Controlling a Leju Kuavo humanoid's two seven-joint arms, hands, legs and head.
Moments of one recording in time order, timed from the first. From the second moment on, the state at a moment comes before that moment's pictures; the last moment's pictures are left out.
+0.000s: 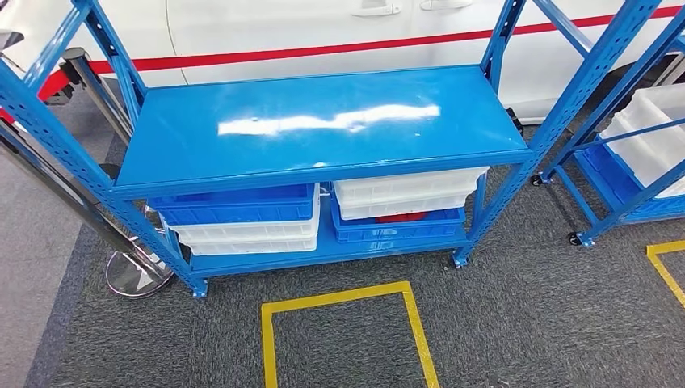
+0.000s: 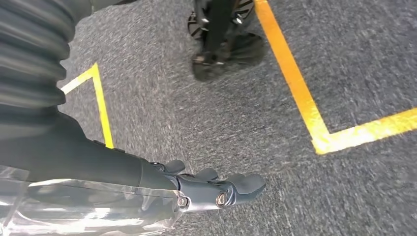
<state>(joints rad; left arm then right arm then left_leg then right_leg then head) -0.08 -0.11 0.33 -0.21 -0.04 0.17 -0.17 -0.10 0.06 -0.74 -0.21 0.57 -0.16 -0.13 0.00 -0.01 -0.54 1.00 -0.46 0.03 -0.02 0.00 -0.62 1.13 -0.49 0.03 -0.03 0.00</state>
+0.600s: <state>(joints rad) 0.09 -0.06 0.19 -0.25 -0.02 0.08 -0.08 -0.03 0.03 -0.39 -0.36 0.27 -0.08 -0.07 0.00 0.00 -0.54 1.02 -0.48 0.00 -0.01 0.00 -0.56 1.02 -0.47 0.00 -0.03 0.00</state>
